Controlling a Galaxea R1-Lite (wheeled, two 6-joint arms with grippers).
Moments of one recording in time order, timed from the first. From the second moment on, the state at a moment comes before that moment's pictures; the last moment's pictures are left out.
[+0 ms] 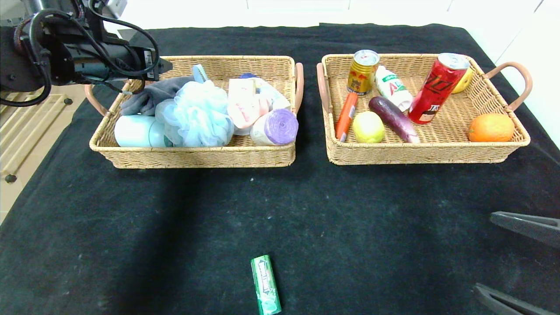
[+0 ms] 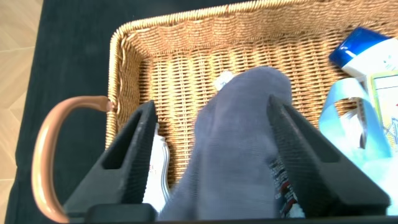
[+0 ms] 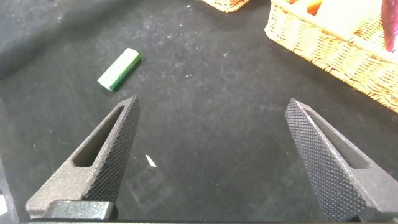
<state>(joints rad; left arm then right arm) -0.04 1.92 -1.96 0.11 0.09 0.12 0.41 0.95 -0.38 -0.49 0.43 -0.20</state>
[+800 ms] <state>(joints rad) -0.24 1.43 -1.42 0.29 -0.02 0.12 0.41 0.97 -0.37 -0.49 0.43 -0.20</state>
